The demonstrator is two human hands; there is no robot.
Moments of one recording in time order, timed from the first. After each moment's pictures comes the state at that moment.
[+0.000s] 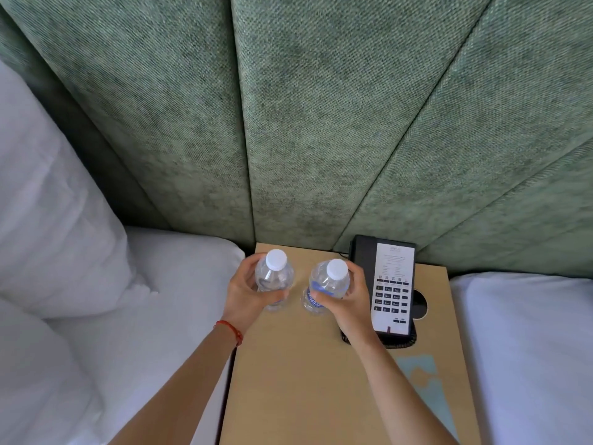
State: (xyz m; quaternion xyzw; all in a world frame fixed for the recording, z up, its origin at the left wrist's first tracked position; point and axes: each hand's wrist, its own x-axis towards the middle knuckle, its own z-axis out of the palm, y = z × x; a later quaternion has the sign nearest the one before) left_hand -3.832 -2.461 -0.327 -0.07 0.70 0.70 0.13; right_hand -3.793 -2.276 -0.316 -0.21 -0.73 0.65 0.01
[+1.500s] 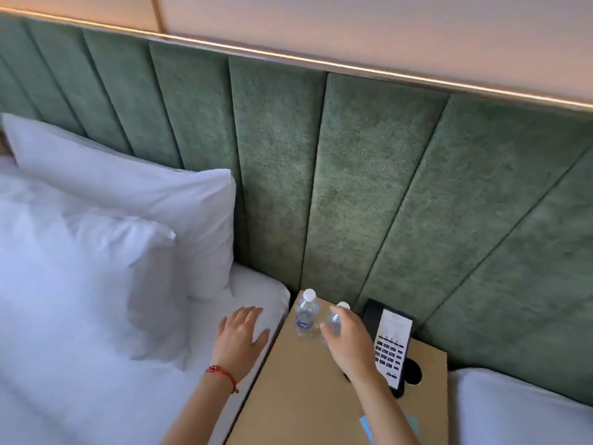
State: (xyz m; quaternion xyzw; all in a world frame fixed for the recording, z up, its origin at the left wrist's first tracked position) left_hand -3.656 -2.500 -0.145 -0.07 0.97 0.24 -0.04; right_hand -3.695 -2.292 -0.124 0.01 -0.94 0.34 -0.02
